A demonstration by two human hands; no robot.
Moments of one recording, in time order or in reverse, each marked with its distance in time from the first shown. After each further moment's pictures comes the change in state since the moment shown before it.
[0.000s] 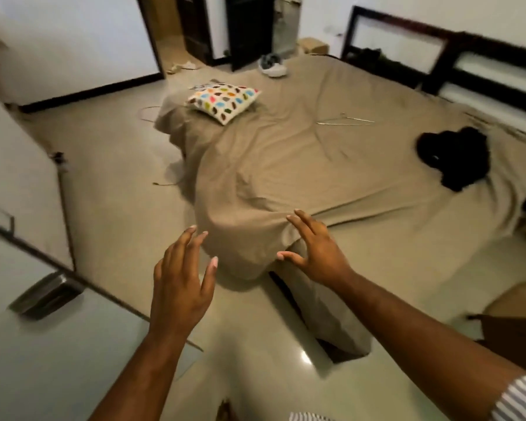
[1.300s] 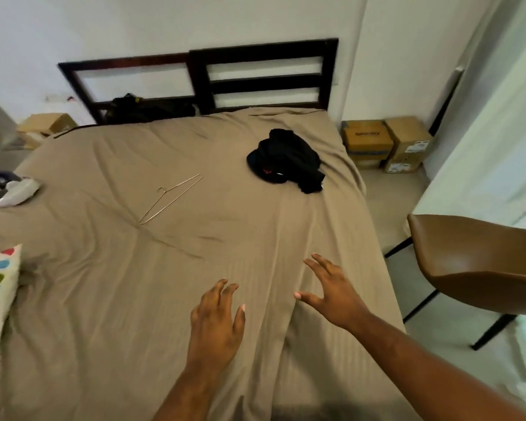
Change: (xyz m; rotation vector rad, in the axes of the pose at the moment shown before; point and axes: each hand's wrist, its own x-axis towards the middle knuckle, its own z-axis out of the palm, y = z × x) left_hand 0.466 0.168 0.354 -0.084 -0.651 0.766; right_hand 0.170 0.292 -0.070 0.060 0.349 0.991
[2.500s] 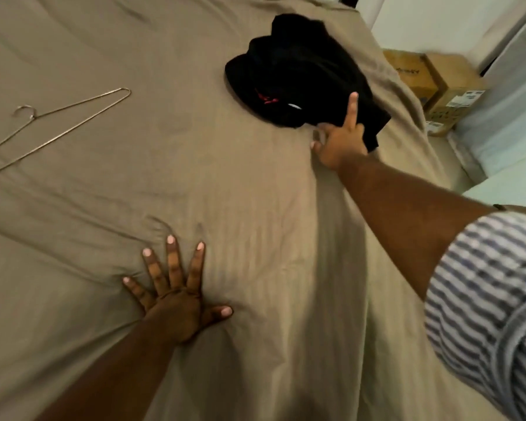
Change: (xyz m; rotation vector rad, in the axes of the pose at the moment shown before) left_hand 0.313 -0.182 0.292 0.207 -0.450 -0.129; right_hand 0.543 0.181 0.106 -0.482 0.228 0.279
